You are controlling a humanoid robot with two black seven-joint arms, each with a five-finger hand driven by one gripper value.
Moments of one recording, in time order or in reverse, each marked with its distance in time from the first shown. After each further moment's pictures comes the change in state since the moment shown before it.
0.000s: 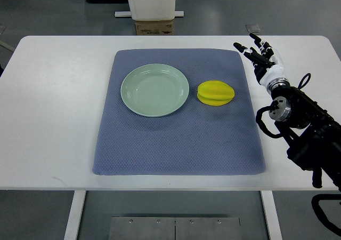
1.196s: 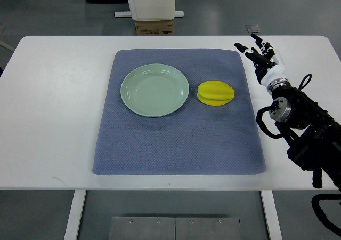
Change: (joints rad) left arm 0.005 0.000 -0.001 0.001 -0.002 0.006 0.000; right arm 0.000 0.000 0.002 -0.007 0.001 0.000 0.007
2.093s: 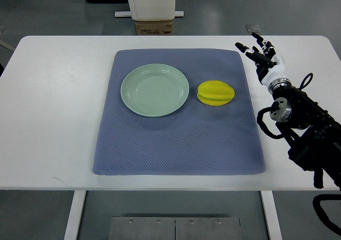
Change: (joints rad) left arm 0.000 0.000 0.000 0.000 0.000 -0.001 0.000; right arm 0.002 -0.007 -0.018 0.000 -0.001 0.000 0.020
